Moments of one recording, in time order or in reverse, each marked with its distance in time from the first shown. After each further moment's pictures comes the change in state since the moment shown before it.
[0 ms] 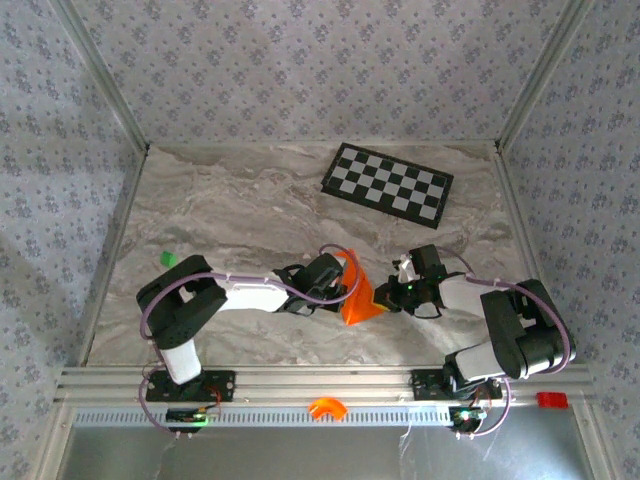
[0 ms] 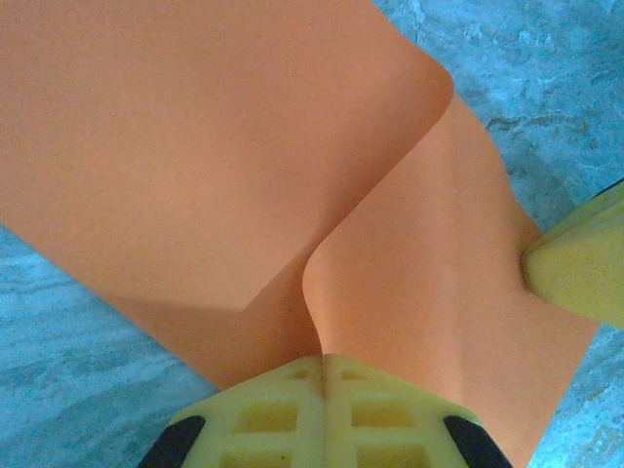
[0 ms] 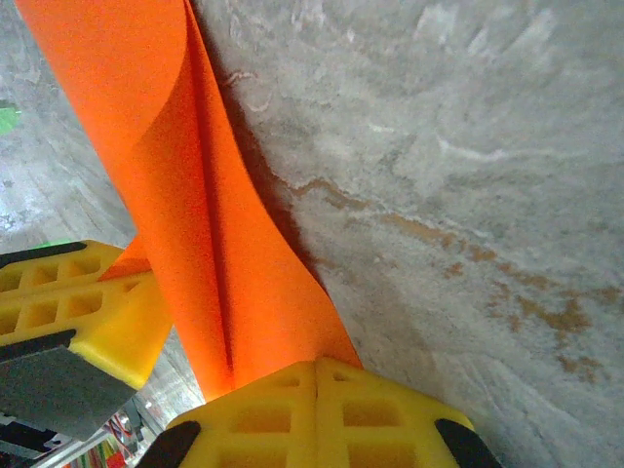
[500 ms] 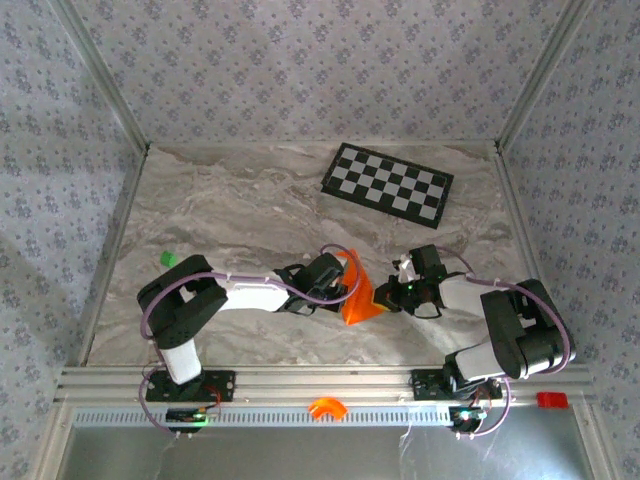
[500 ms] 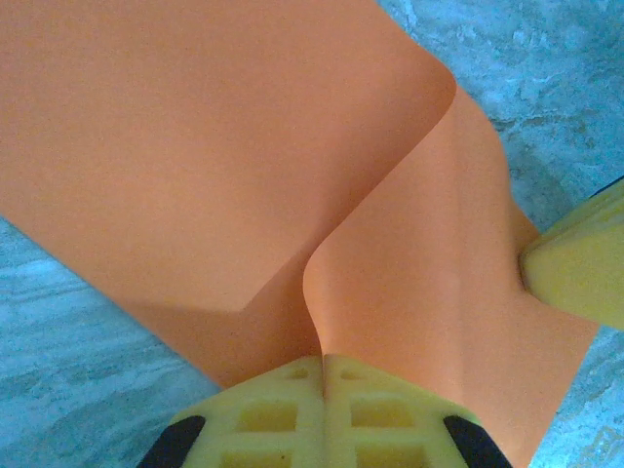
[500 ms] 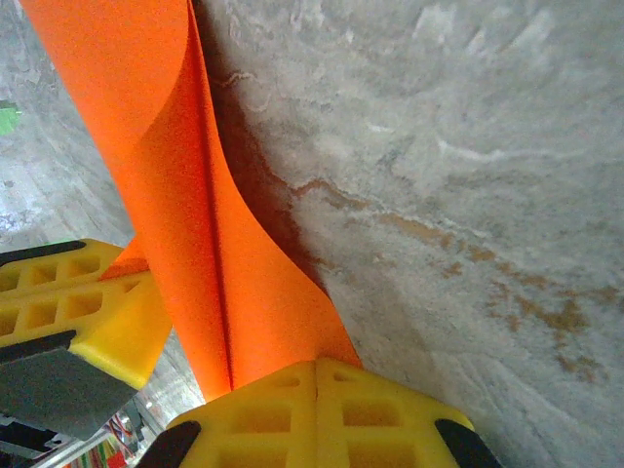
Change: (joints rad) left arm 0.000 0.001 0.008 -0.009 -0.002 0.015; right arm 0.000 0.000 0.000 0.000 -0.001 0.000
